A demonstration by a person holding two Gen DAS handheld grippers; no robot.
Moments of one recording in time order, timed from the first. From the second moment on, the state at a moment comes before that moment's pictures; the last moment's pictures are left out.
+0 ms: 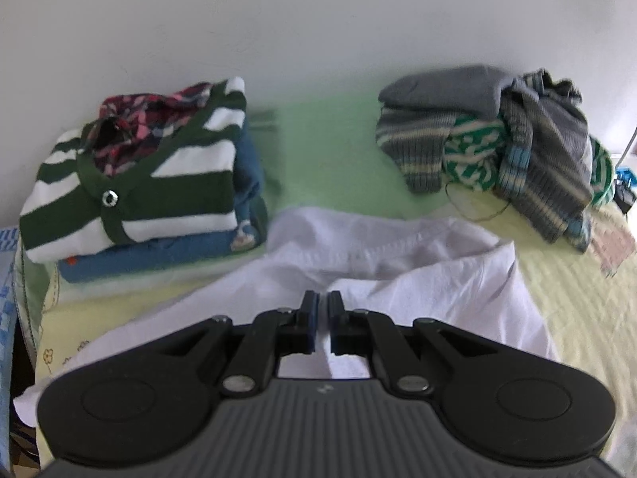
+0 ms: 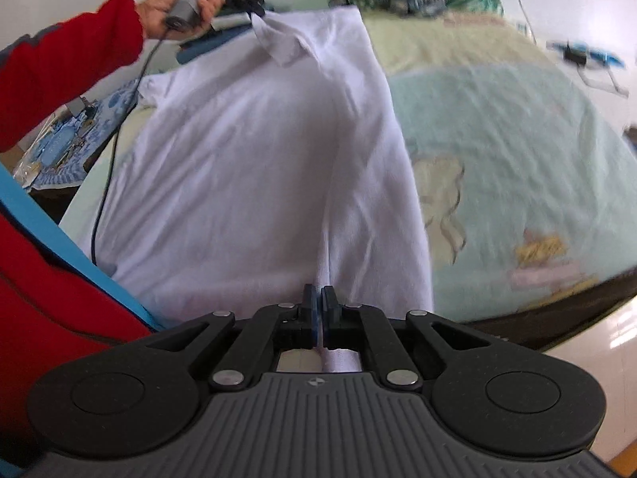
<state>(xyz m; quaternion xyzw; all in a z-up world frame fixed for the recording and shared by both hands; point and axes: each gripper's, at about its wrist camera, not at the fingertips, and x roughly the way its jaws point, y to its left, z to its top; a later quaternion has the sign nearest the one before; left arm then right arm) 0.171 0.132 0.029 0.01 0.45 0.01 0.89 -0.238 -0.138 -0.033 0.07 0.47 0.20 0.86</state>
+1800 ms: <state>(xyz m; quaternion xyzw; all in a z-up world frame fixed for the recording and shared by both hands) 0.091 0.173 -0.008 -0.14 0.48 -0.15 0.86 -0.163 -0.073 -0.027 -0.06 0.36 0.15 0.92</state>
